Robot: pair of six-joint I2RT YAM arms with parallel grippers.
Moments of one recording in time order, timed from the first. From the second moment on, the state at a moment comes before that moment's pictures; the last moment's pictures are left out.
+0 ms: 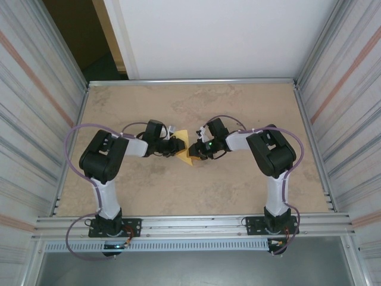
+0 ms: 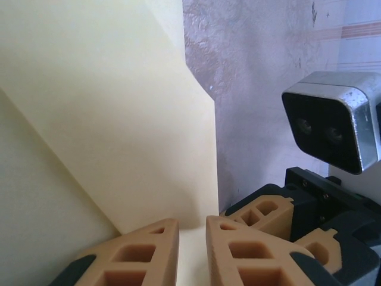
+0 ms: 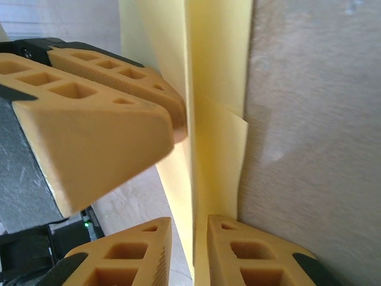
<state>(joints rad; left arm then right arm) -0.41 1.92 0.88 0.21 0.68 -0.77 0.53 2.00 1.05 -0.05 -0.79 0.67</state>
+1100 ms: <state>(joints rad) -0.41 1.93 0.90 0.17 0.69 -0.76 0.55 1.90 1.02 -0.19 -0.67 0.64</state>
